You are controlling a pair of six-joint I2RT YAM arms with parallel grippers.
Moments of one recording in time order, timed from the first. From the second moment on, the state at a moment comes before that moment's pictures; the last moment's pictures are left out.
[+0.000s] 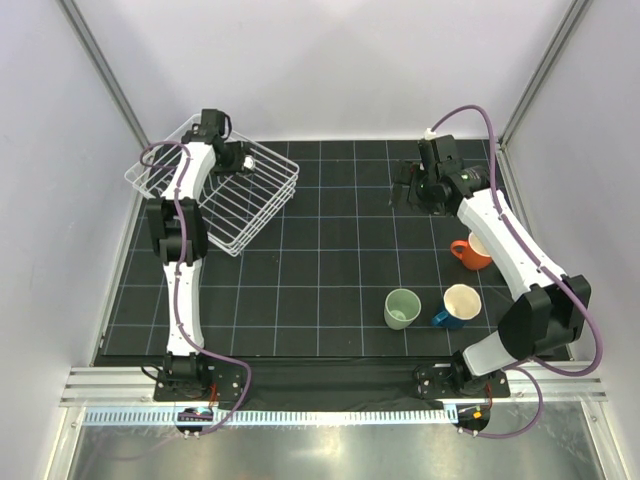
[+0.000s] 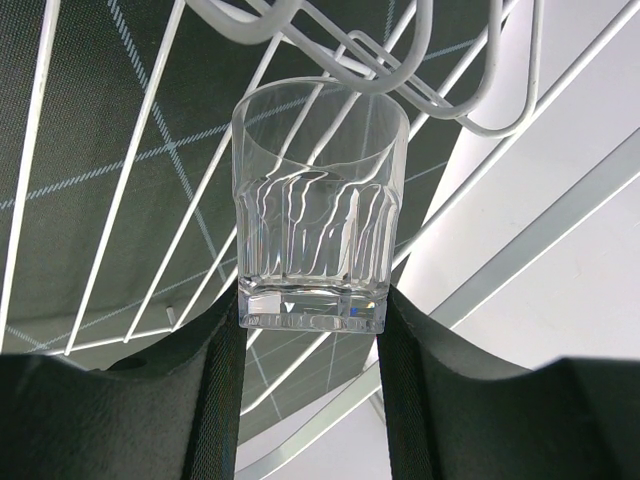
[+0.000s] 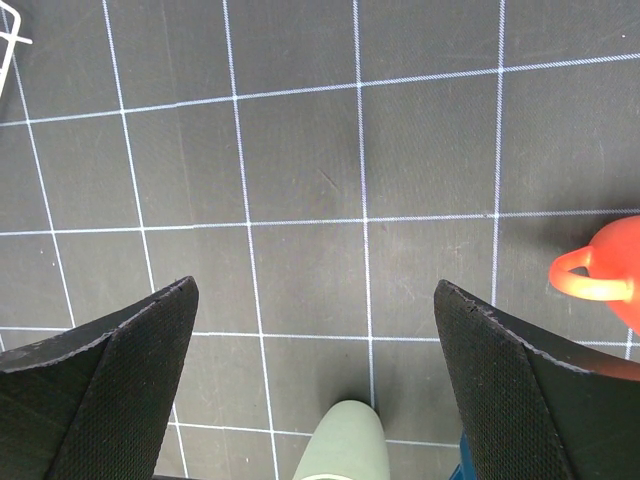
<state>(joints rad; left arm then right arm) -0.05 2.44 2.30 -0.86 0.12 -1.63 0.30 1.50 1.44 -0.83 0.10 0.42</state>
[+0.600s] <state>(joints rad) -0.05 2.44 2.30 -0.81 0.14 -1.65 0.30 1.51 1.45 -0.82 0.09 0.41</state>
